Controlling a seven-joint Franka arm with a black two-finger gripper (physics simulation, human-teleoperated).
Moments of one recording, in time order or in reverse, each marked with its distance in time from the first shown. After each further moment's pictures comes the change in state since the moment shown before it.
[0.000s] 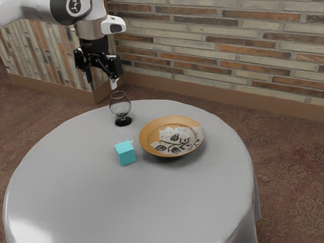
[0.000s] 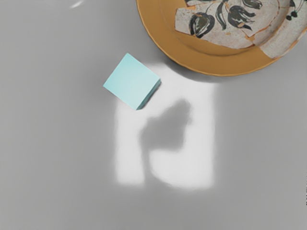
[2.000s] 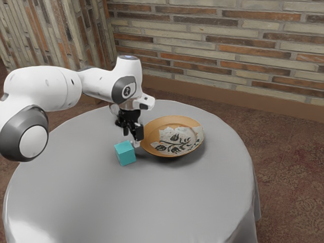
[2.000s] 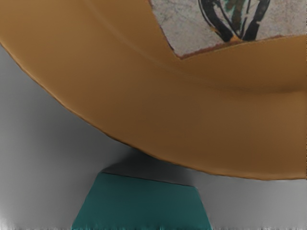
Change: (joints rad) arm 0.093 0.565 -0.017 0.052 -0.048 0.400 0.544
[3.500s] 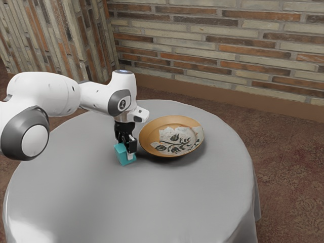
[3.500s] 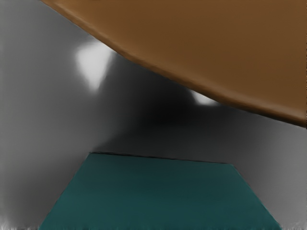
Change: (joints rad) arm 0.032 0.022 -0.001 -0.094 -0.010 0.078 0.041
